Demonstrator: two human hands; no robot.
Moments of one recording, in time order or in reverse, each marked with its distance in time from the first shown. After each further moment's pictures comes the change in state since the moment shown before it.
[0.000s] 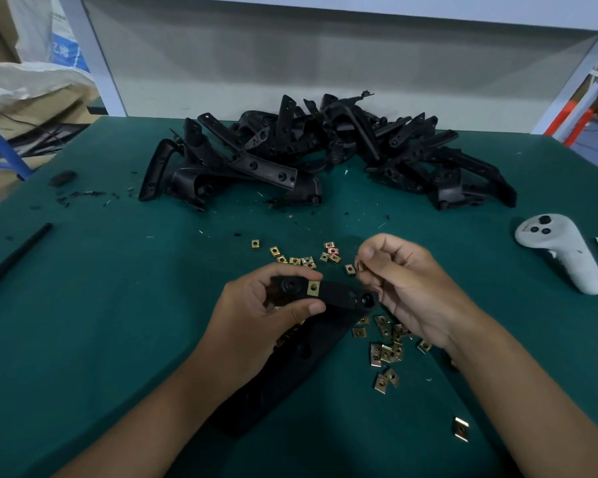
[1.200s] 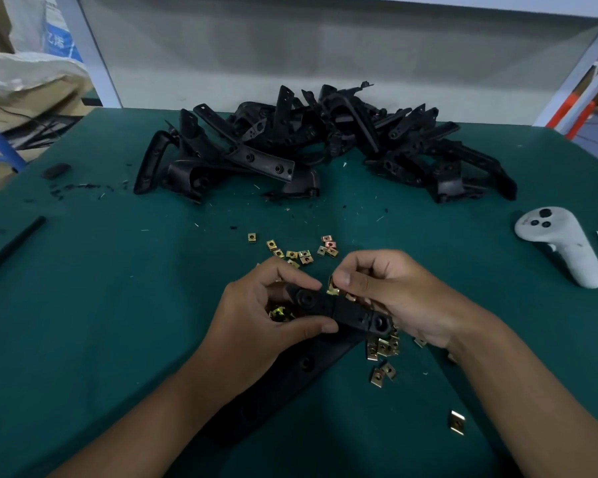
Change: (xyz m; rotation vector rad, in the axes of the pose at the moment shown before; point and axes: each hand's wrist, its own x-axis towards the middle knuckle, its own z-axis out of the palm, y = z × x) left_hand -0.007 0.002 0.004 0.209 -0.017 0.103; right_hand -0.006 -0.001 0.005 -0.262 -0.236 0.085
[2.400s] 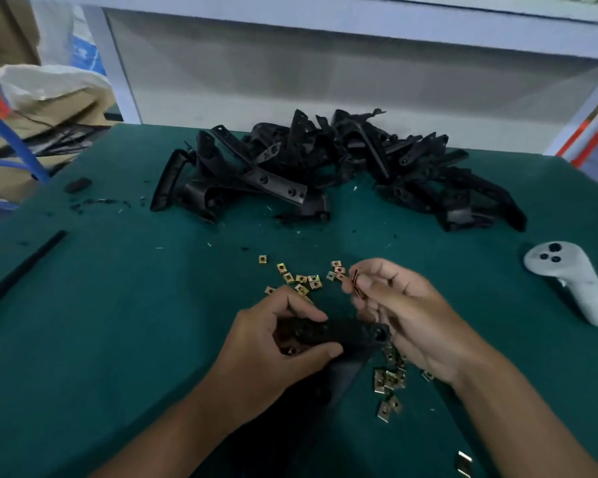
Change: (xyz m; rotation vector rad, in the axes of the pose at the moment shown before) left_hand 0.000 -0.009 -0.004 0.106 0.009 0.025; right_hand 0.009 0.005 -0.005 0.248 0.196 -0.037
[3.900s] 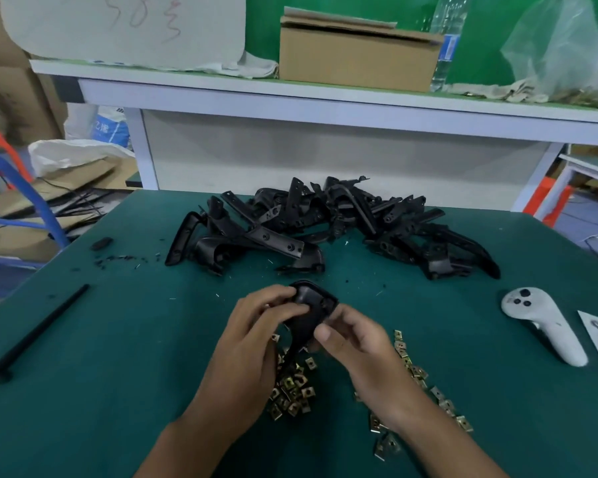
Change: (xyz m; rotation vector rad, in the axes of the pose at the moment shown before) left_hand 0.018 -0.004 -0.026 0.584 0.189 0.472; right_hand -0.010 0.008 0.048 -0.271 -0.006 -0.276
